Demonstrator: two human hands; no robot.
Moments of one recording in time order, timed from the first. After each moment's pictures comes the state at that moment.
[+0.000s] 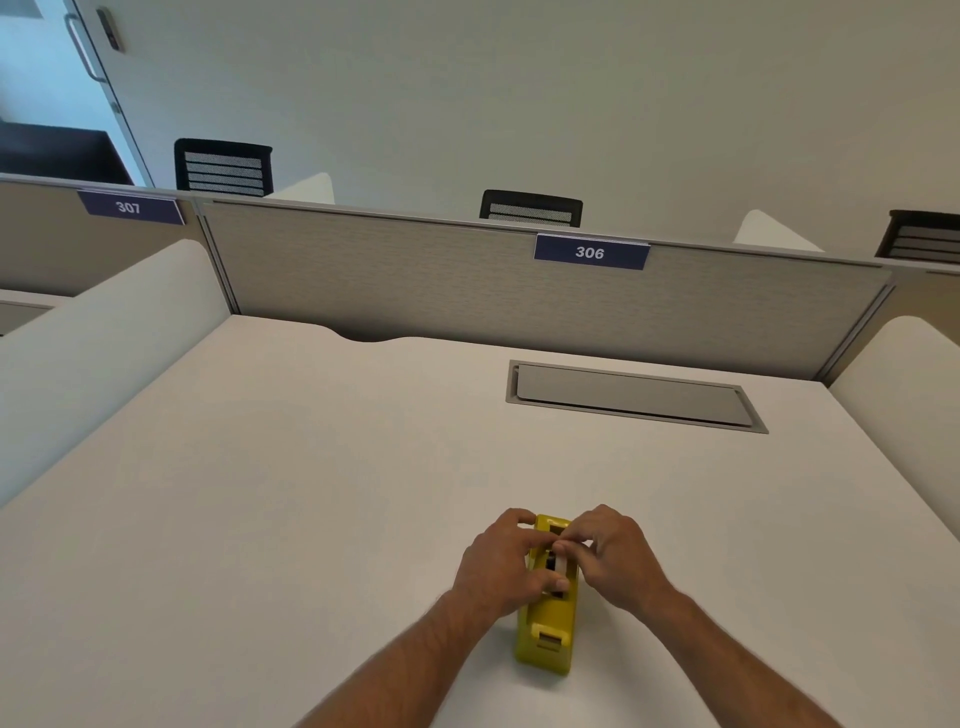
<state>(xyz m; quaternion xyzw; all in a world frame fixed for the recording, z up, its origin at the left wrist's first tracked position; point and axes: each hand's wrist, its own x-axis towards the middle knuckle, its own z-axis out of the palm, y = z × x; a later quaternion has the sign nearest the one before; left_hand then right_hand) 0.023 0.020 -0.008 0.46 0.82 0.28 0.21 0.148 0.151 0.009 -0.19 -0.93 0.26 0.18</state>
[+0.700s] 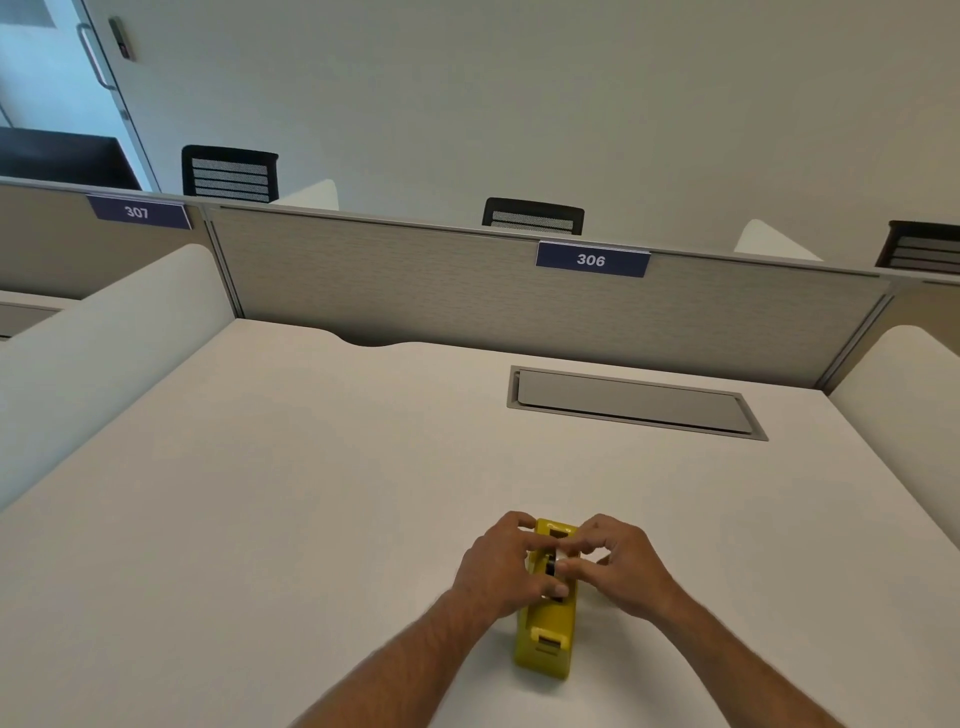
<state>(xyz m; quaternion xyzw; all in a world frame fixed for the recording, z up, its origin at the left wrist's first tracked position) 0.021 0.022 -0.007 0.46 0.81 0.27 0.22 0.159 0.153 0.018 -0.25 -0.87 0.41 0.13</state>
